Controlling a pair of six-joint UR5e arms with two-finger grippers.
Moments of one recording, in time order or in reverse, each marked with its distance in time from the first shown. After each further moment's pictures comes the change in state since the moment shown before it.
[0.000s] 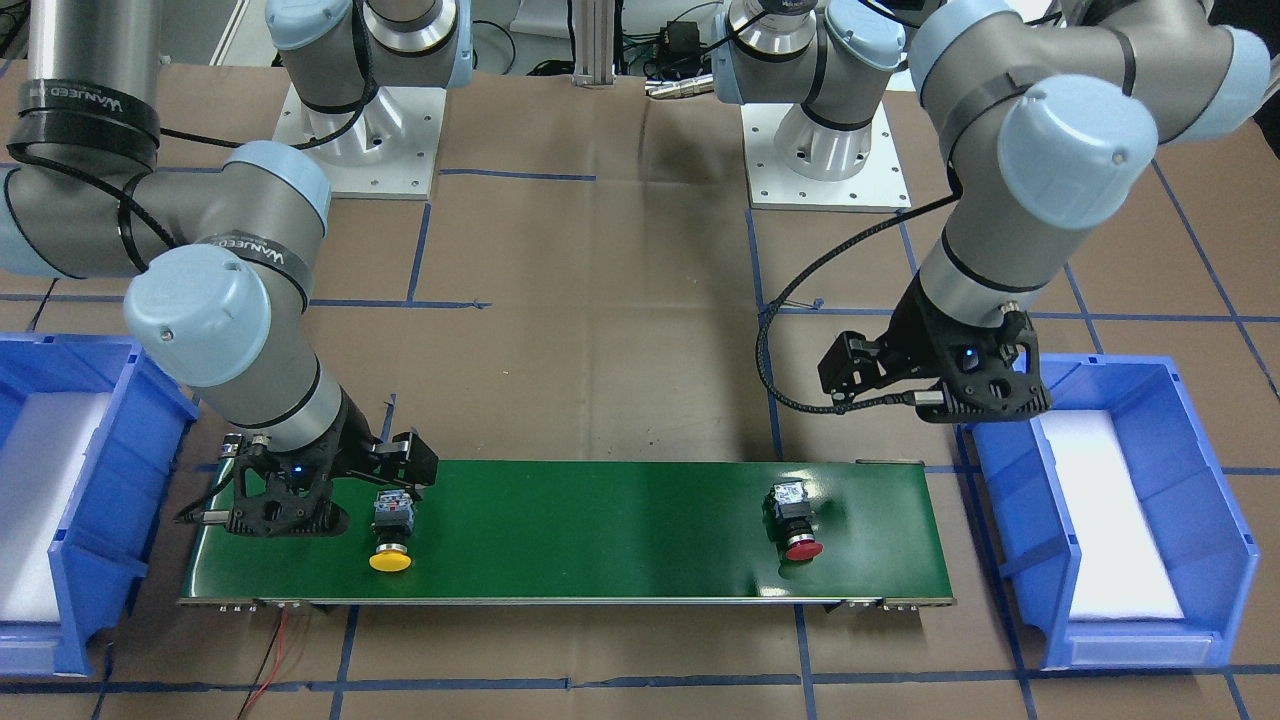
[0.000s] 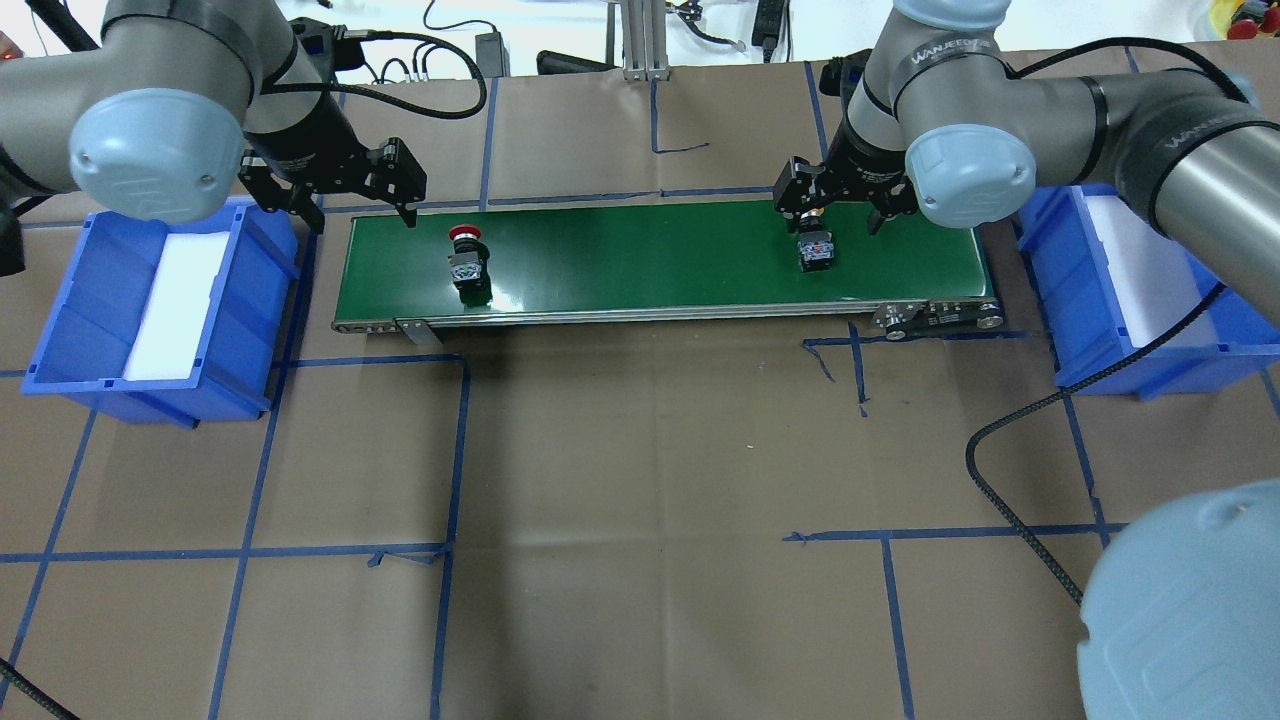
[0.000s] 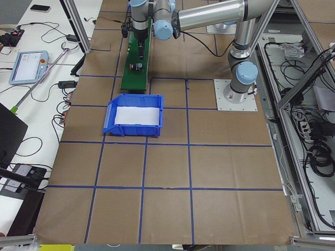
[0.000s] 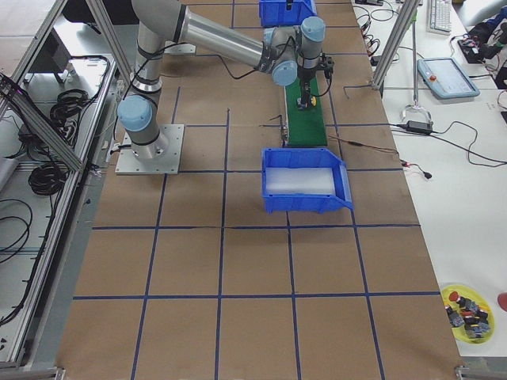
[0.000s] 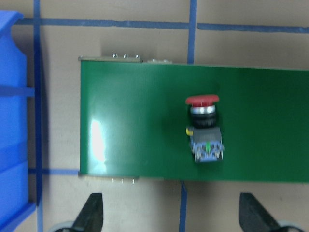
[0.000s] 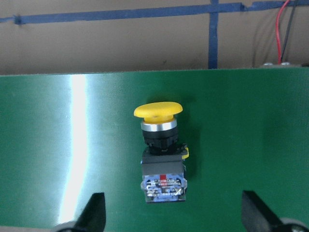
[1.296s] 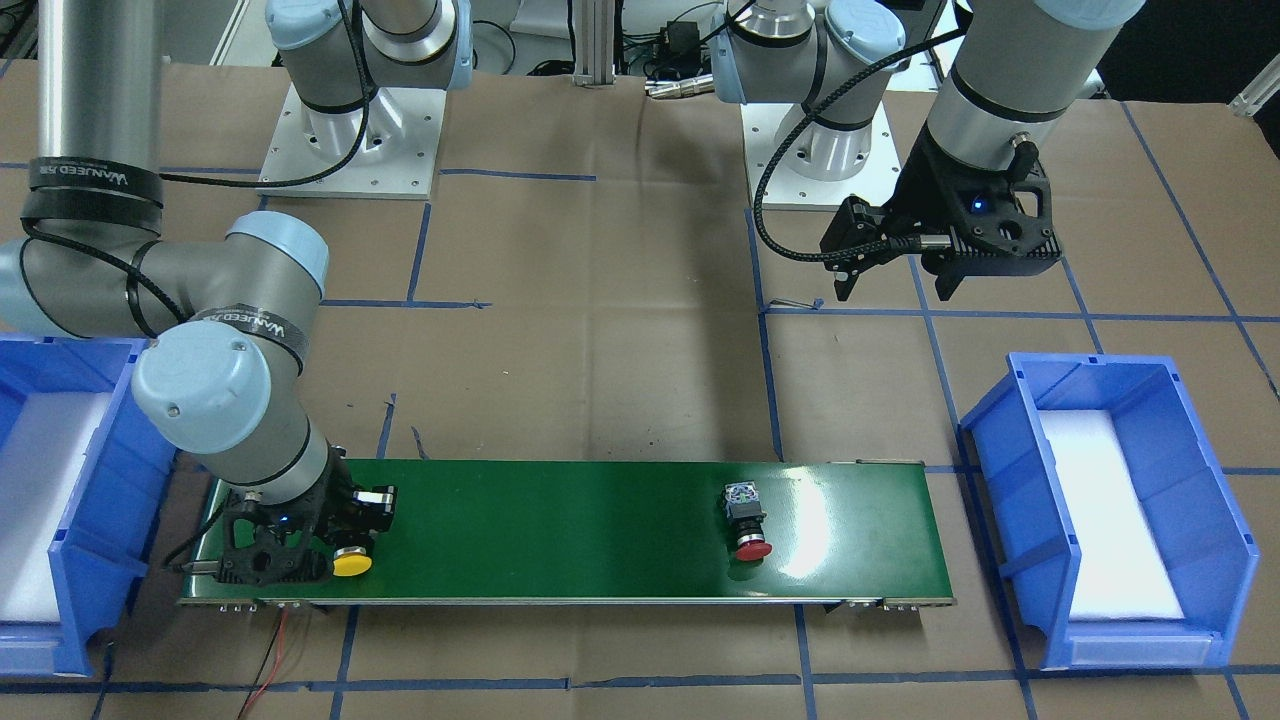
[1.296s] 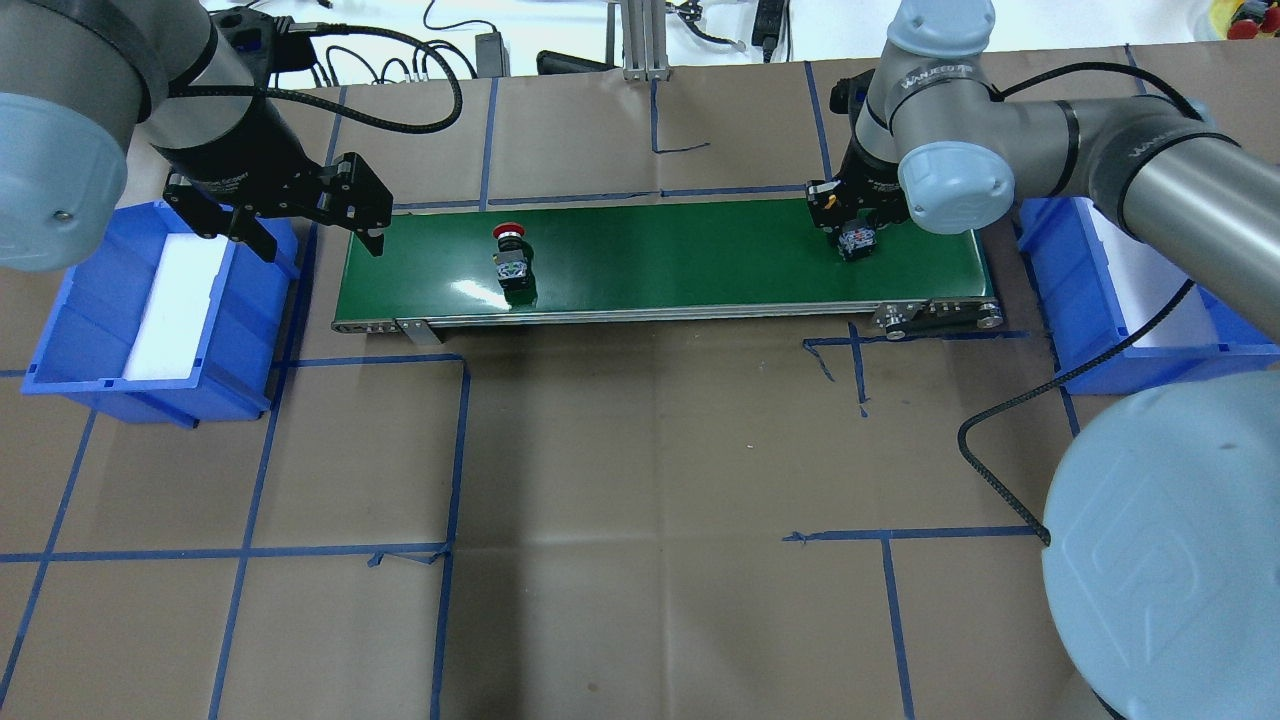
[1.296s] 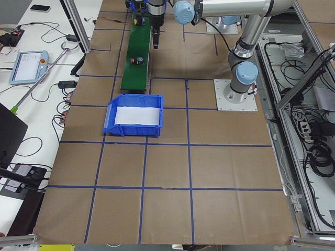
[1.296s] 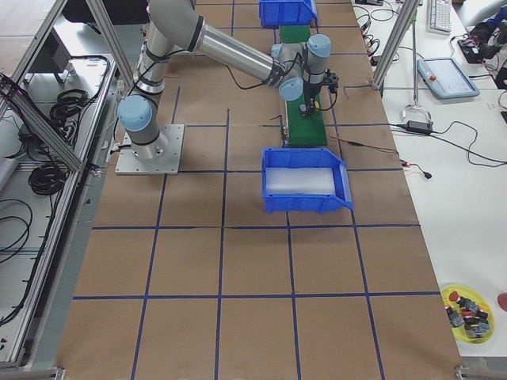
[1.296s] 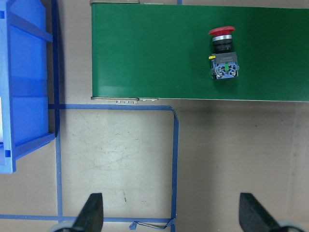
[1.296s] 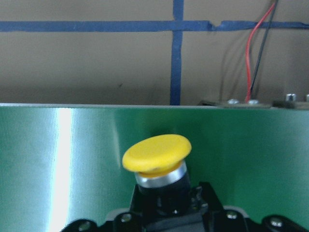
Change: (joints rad) left arm -0.003 0.167 -0.043 -0.116 0.000 0.008; right arm -0.036 0.075 -0.031 -0.060 -0.052 -0.070
